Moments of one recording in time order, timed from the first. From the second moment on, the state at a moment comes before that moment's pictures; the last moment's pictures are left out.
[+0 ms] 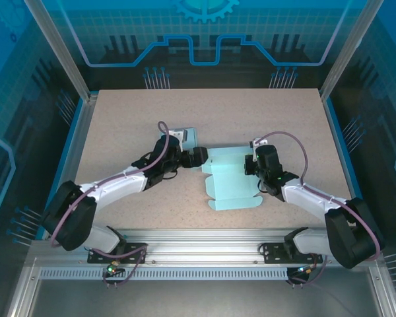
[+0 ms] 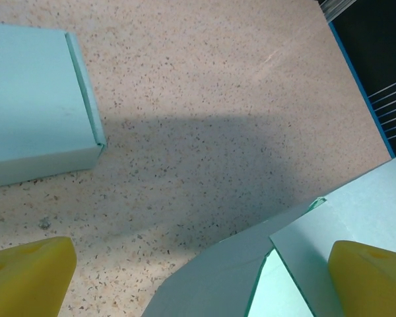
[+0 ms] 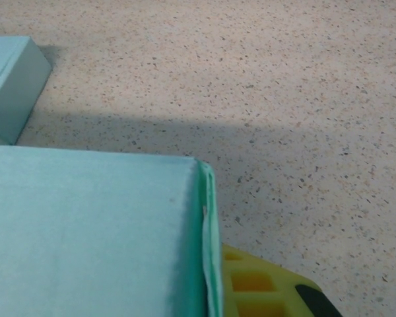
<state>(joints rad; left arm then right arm) -0.58 1.45 0.80 0.08 0.07 -0.64 0.42 1.27 0.55 0.08 0.17 0.23</state>
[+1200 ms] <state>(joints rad) -0.38 1.62 0.59 0.43 0.44 -0.67 0.37 1.34 0.60 0.08 0.09 0.32</state>
